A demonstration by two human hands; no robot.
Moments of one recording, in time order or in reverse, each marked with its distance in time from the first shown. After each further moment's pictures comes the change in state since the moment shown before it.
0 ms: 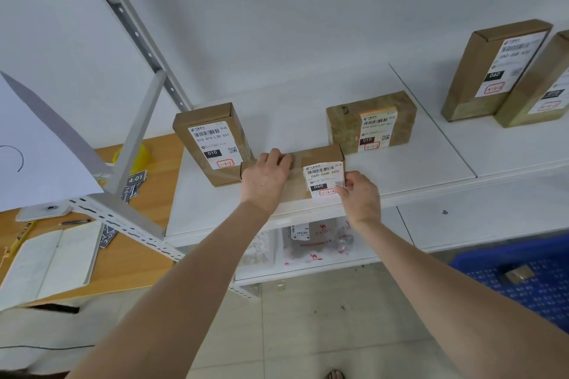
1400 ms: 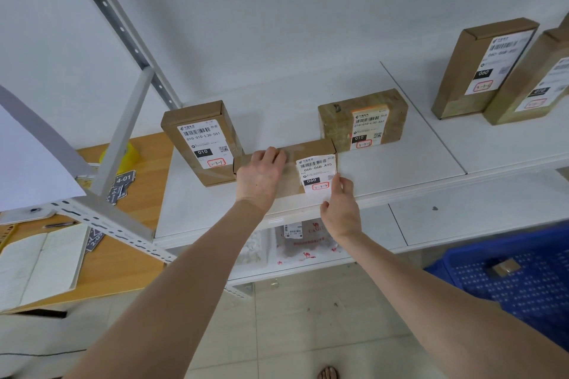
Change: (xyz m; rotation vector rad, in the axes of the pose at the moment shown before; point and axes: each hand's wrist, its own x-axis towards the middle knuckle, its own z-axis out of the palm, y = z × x) left_hand 0.004 0.006 0.000 0.000 0.085 0.017; right_hand -0.027 -0.006 0.016 -0.198 -0.120 -0.027
